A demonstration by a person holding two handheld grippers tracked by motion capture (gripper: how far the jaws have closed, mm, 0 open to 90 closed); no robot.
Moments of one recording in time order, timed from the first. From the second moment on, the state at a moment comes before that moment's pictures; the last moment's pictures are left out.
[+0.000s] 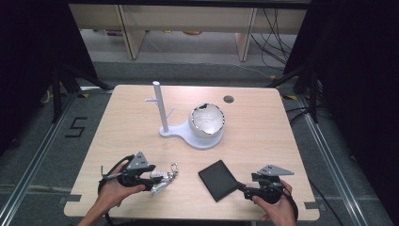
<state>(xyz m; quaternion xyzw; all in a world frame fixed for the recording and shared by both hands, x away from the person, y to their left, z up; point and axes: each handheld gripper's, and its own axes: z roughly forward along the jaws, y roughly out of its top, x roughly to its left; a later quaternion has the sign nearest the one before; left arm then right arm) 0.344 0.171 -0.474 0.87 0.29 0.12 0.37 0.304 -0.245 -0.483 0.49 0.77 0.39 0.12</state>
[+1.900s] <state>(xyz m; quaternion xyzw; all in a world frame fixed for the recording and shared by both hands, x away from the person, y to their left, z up) 0.424 0.012 -0.493 0.94 0.18 0.03 0.29 0.288 -0.217 -0.502 0.51 0.77 0.38 -0.01</state>
